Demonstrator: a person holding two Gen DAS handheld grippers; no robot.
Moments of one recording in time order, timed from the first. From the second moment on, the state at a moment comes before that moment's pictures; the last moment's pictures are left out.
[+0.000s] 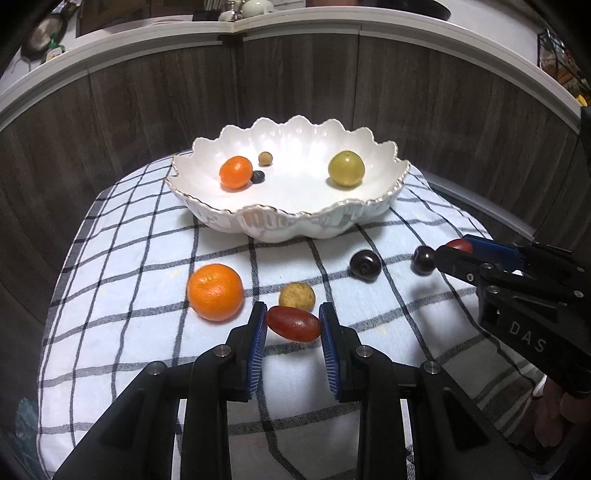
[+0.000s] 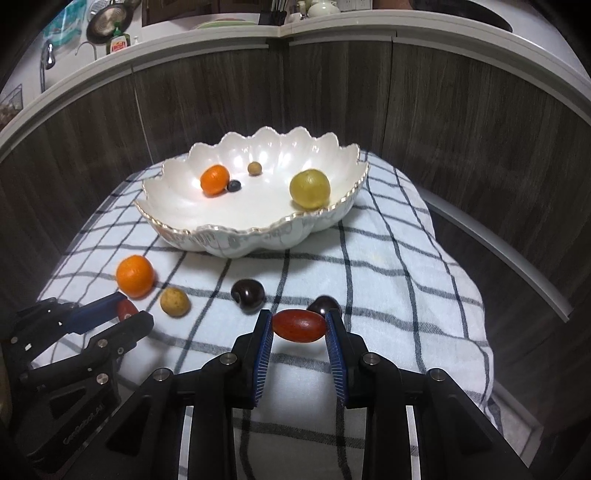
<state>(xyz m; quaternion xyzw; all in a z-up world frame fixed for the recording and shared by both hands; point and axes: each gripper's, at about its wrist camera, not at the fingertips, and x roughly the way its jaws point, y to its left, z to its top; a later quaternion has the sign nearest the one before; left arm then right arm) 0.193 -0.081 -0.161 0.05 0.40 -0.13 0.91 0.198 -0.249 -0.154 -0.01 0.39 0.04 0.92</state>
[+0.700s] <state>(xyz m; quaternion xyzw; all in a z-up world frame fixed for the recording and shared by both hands) 0.233 -0.057 -0.126 0.03 0.39 -0.09 0.92 0.229 -0.231 -0.110 -0.01 0.35 0.06 0.93</state>
